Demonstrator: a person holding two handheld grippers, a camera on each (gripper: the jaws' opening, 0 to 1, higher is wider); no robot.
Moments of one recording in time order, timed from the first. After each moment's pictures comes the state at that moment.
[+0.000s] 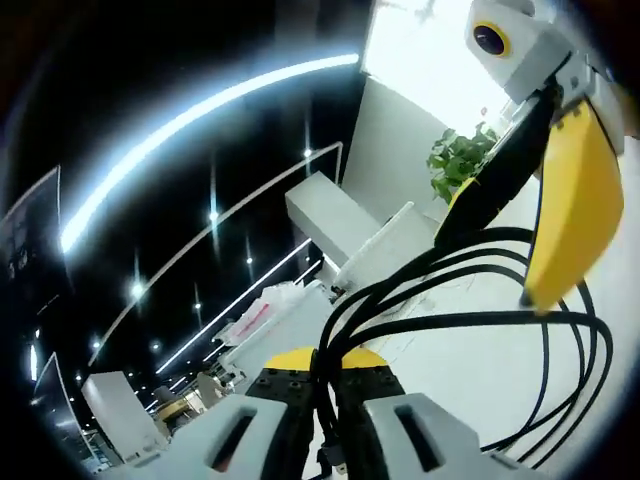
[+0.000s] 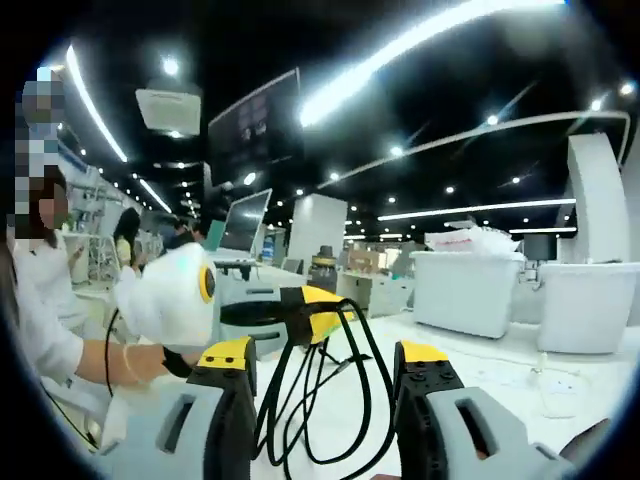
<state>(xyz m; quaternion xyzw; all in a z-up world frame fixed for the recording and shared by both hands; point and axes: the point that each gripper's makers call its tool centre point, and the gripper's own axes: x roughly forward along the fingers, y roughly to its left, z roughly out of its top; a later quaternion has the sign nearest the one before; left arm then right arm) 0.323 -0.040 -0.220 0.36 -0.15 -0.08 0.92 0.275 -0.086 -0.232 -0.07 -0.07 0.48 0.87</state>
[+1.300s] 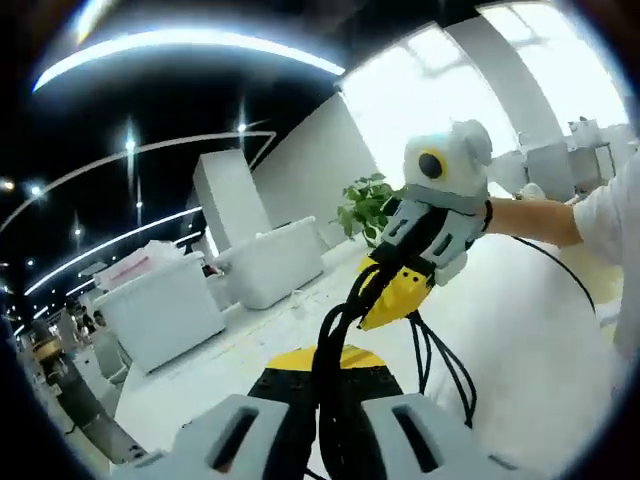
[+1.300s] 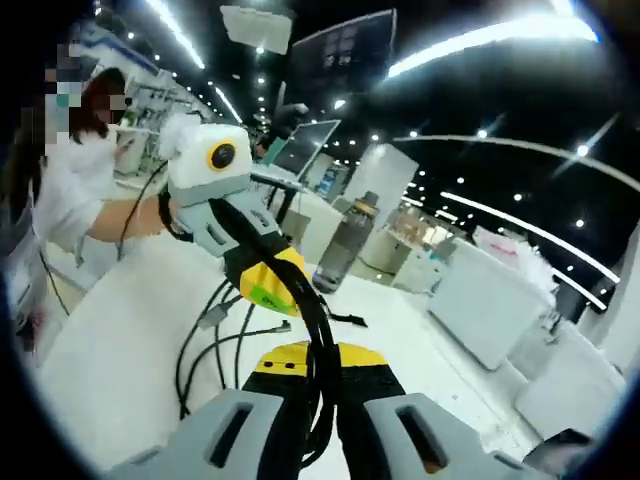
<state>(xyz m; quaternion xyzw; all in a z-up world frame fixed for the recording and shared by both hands) 0.300 -0.063 -0.259 0.18 0.01 -0.33 0.92 0.312 -0.089 -0.249 -0.29 -0.10 0.51 0.80</state>
